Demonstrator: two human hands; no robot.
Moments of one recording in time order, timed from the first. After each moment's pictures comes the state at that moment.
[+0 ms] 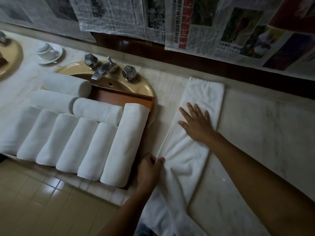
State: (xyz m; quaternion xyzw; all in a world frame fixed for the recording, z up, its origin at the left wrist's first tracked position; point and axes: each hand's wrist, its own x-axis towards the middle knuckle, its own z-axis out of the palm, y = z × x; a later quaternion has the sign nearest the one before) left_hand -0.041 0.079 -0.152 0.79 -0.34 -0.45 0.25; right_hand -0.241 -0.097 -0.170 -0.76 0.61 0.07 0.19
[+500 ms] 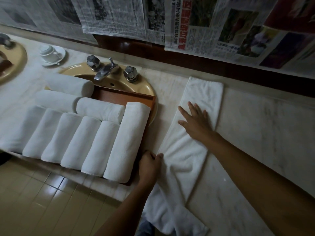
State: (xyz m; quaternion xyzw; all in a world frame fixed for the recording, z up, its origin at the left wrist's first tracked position) left_hand -0.040 0.073 -0.148 0.80 -0.33 -0.44 0.23; right_hand -0.230 -0.087 -0.159 -0.75 0.63 0.04 0.20
